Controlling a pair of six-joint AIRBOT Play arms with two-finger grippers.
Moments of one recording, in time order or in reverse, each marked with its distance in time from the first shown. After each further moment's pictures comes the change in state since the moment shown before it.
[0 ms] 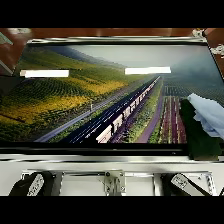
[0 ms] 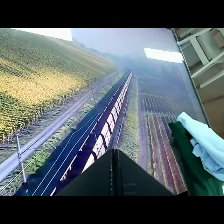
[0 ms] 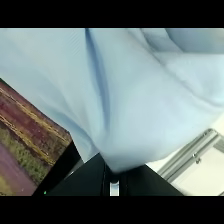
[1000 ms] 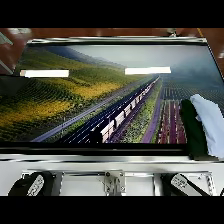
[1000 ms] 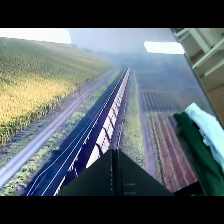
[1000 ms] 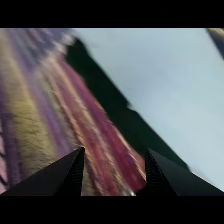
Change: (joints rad) left arm -0.145 -0.008 0.000 0.087 0.073 0.024; right arm 0.114 0.009 0.222 0.270 -0.145 -0.169
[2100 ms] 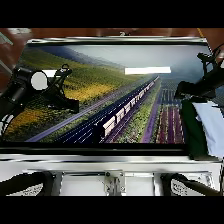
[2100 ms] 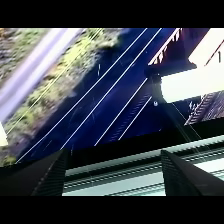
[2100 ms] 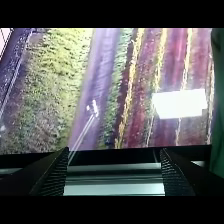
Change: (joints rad) left arm -0.662 -0.562 0.204 0.878 -0.245 -0.450; right arm 0.586 -0.133 -0.002 -0.173 0.151 0.044
